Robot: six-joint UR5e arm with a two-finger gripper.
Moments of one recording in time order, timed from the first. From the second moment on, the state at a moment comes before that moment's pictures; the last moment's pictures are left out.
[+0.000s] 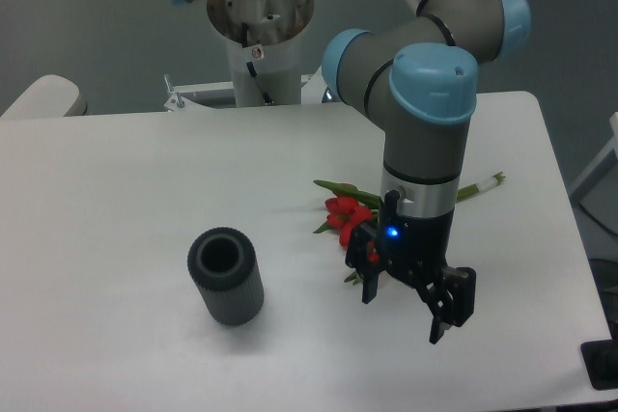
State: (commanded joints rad) arm 2.49 -2.05 -1.24 -0.95 1.32 1.18
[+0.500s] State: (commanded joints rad) arm 2.53 -1.99 -1.36 -0.94 1.33 1.18
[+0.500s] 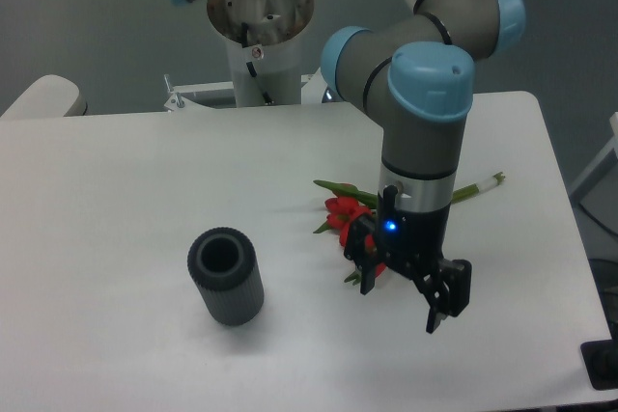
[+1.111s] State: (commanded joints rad) arm 2.64 -1.90 -1.56 -0.94 1.43 1.43
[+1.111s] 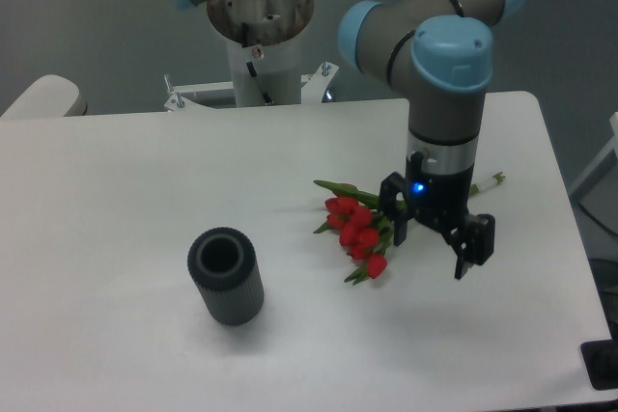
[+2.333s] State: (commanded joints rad) arm 2.76 -1.92 -1.84 -0.96 1.51 1.57
